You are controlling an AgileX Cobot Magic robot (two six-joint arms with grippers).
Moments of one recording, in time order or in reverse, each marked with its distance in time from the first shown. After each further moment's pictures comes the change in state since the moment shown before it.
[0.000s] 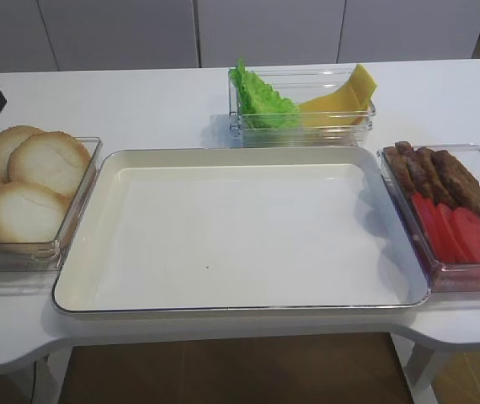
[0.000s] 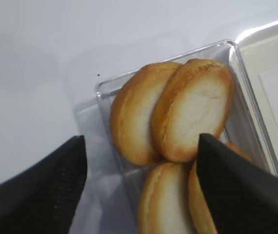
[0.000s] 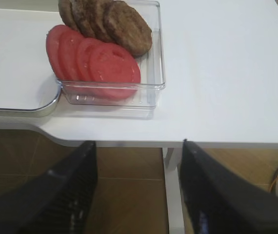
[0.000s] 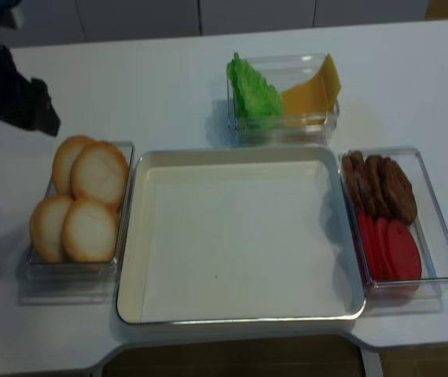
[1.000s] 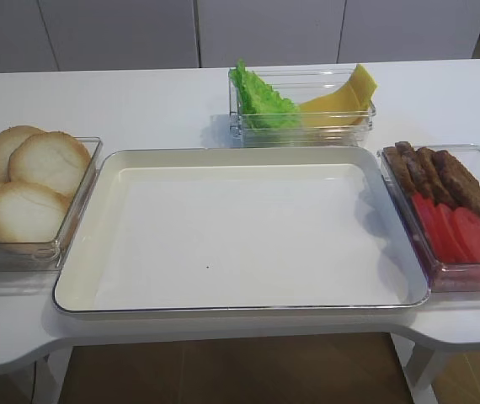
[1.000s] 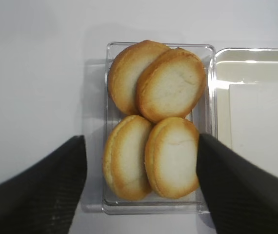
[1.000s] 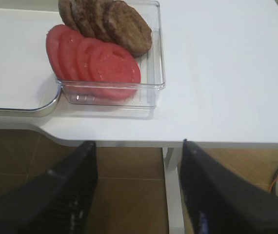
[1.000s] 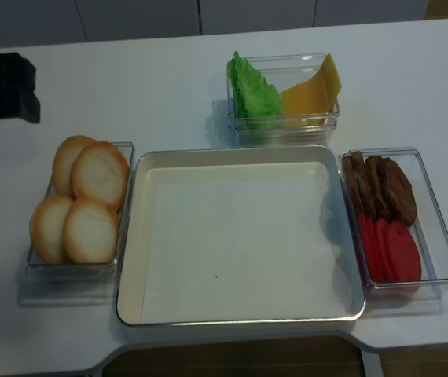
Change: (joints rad) left arm -0.089 -0.265 0.050 0.164 0.094 -0.498; right arm 0.000 0.000 0.000 0.000 0.002 0.000
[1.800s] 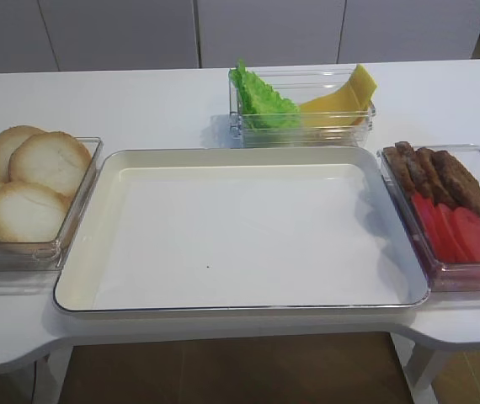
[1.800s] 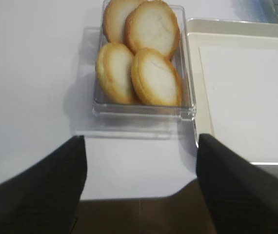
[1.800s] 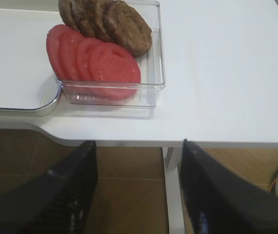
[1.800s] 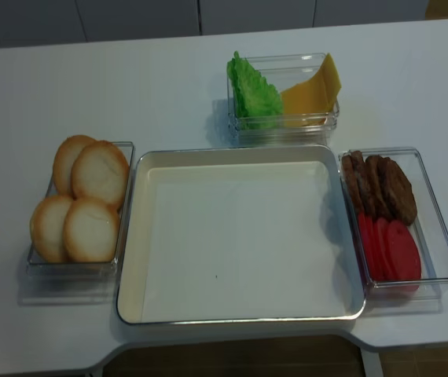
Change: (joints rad) left arm -0.080 -0.892 0.703 0.038 -0.204 -0.131; right arm 0.000 0.000 0.000 0.000 0.000 0.000
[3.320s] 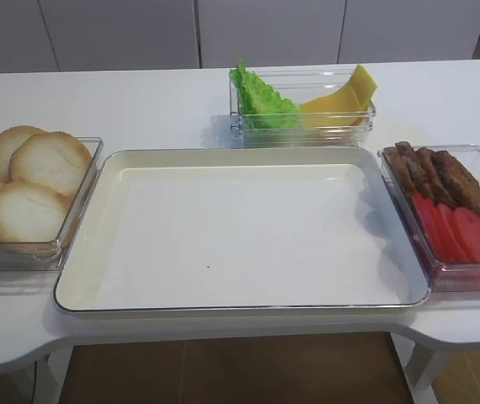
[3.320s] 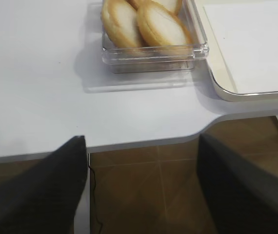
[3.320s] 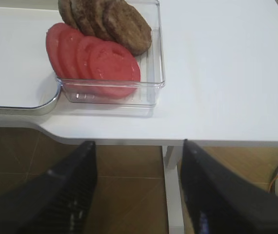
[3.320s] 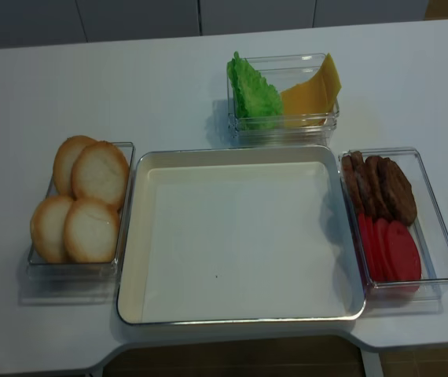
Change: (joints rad) left arm 0.000 -0.539 0.275 0.022 0.169 0.105; right arm 0.000 0.000 0.000 0.000 0.004 0.000
